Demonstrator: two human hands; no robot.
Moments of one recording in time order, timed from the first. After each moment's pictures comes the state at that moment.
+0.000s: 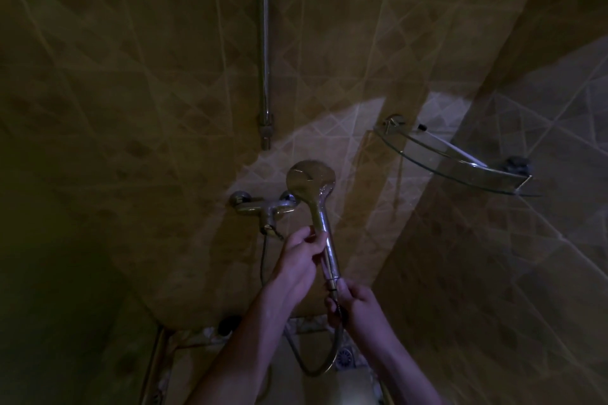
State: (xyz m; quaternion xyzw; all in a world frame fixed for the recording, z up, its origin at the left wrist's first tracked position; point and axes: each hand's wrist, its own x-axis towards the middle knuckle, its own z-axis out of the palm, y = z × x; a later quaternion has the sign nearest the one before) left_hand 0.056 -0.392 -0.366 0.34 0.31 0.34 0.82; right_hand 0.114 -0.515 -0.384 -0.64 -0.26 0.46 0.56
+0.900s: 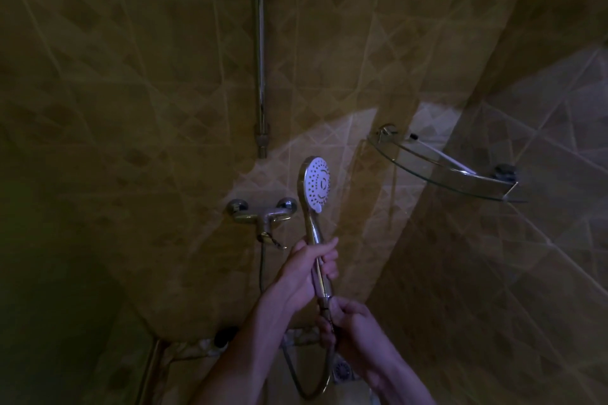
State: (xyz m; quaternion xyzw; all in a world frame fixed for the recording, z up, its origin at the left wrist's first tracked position) left_hand 0.061 -0.403 -0.358 0.31 0.25 0.24 0.89; right_hand 0.115 -0.529 -0.398 -0.49 -0.20 0.59 0.61
